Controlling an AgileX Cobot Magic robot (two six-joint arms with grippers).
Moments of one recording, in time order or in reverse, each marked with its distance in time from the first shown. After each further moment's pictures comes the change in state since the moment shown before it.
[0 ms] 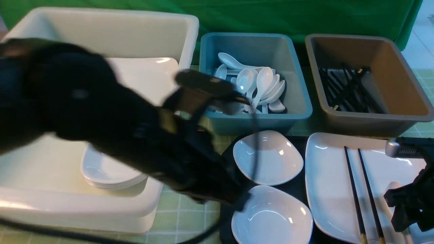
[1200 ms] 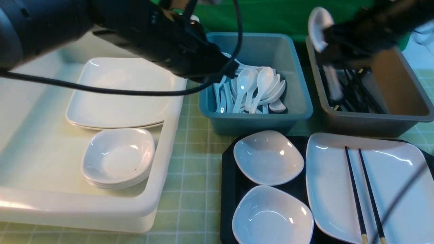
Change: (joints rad) right arm 0.185 0.383 -1.069 0.355 0.119 -0.150; left arm 0.314 0.215 -0.305 -0.049 -0.137 0.176
